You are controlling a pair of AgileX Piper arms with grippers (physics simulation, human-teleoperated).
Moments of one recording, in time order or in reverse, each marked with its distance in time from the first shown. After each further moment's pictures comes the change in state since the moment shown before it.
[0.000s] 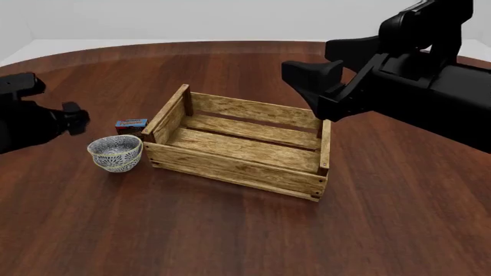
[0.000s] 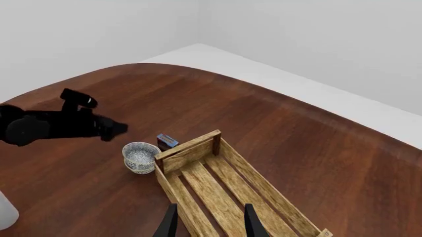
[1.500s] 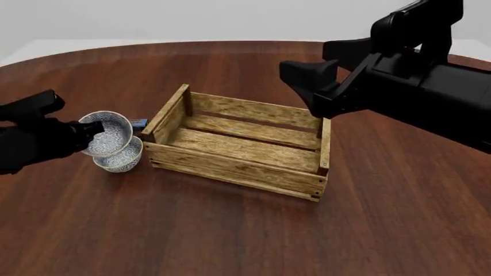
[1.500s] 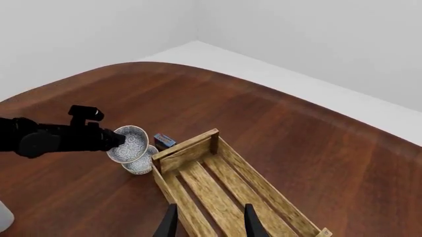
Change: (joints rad) left arm -0.039 0.141 0.025 -0.082 -0.178; right arm -0.012 0.027 -0.006 -0.013 0.007
